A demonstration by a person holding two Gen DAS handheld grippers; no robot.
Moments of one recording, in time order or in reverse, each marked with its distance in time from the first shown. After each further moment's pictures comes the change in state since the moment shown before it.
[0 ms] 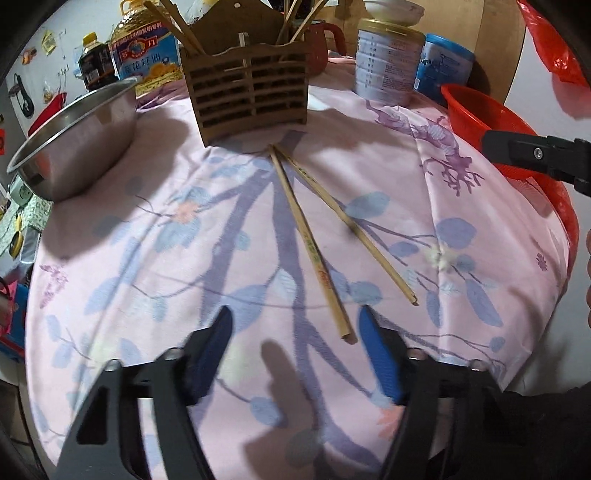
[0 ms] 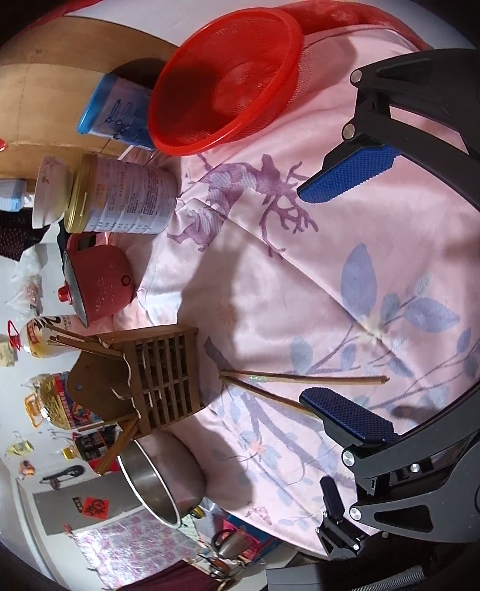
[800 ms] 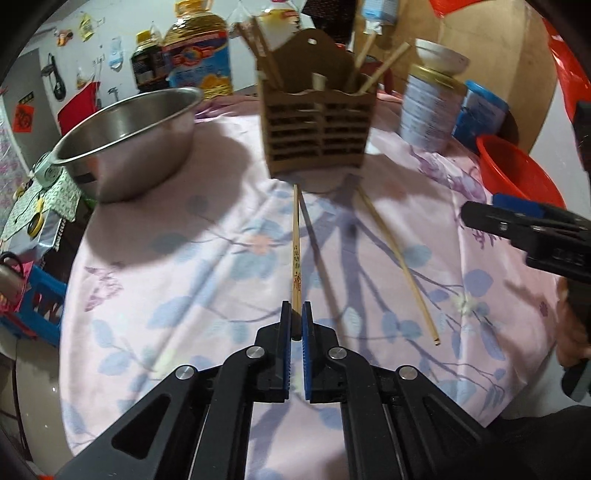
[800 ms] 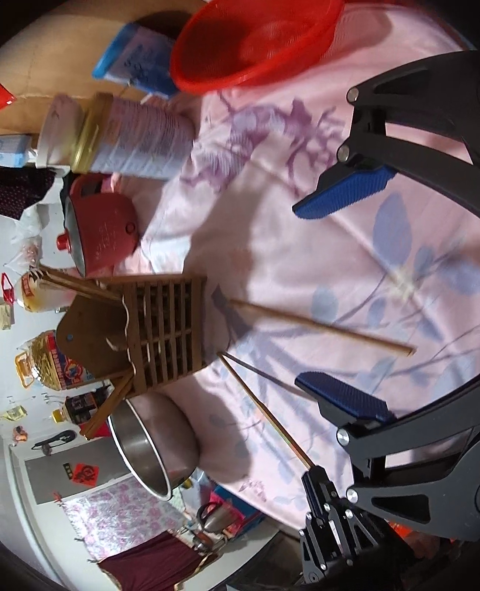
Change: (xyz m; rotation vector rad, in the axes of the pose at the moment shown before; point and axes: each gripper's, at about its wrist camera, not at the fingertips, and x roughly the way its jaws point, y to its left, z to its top) left arm -0.043 0.056 0.019 -0.113 -0.062 0.060; right arm 0.032 0.039 0.024 -0.048 0.001 0.144
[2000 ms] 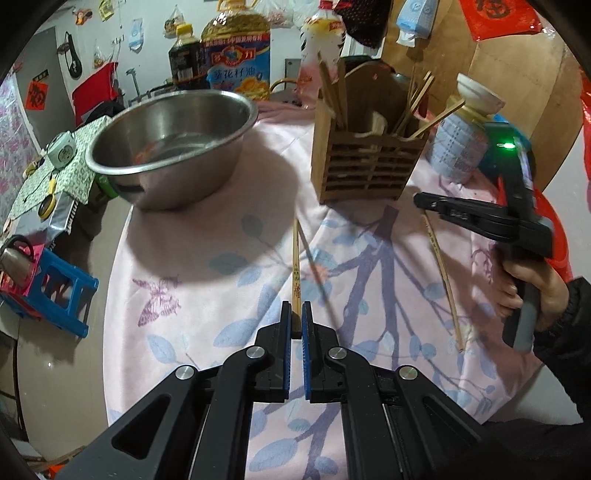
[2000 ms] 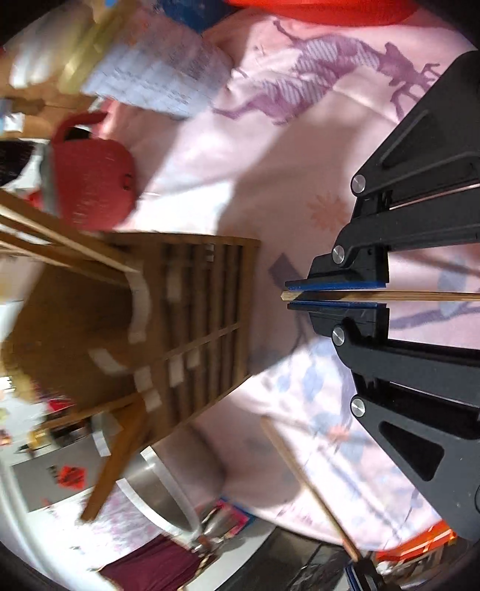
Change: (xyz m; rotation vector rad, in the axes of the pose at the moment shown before) left arm -0.036 0.054 0.045 -0.067 0.031 0.011; right arm 0.078 0.014 0.075 0.017 0.020 0.046
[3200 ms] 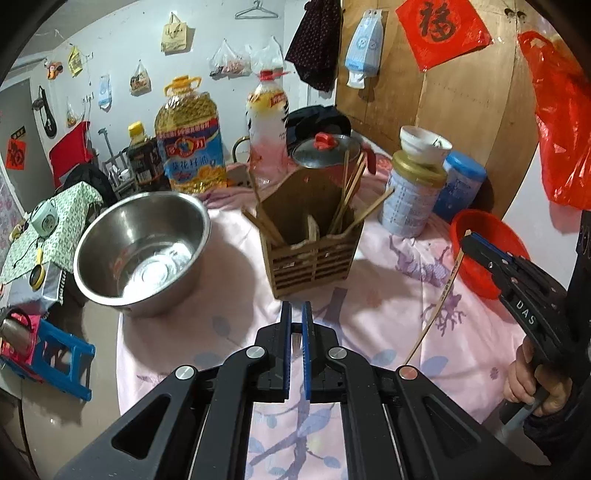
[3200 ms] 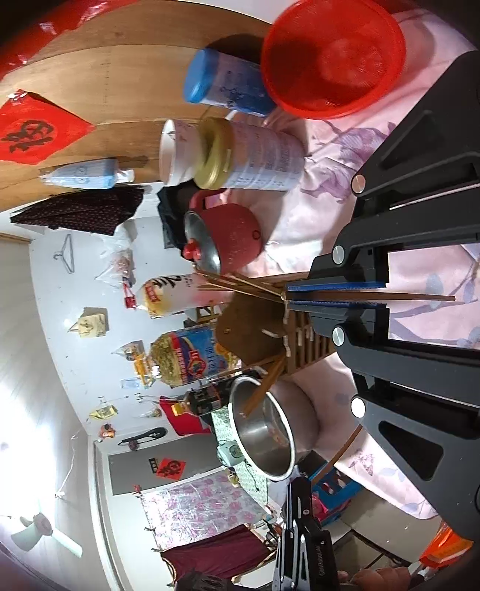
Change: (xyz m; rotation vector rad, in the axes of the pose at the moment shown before) left arm -0.065 -0.054 0.084 0.137 -0.164 -0.069; right arm -0.167 -0.007 -0.015 0.025 -0.438 -0.053
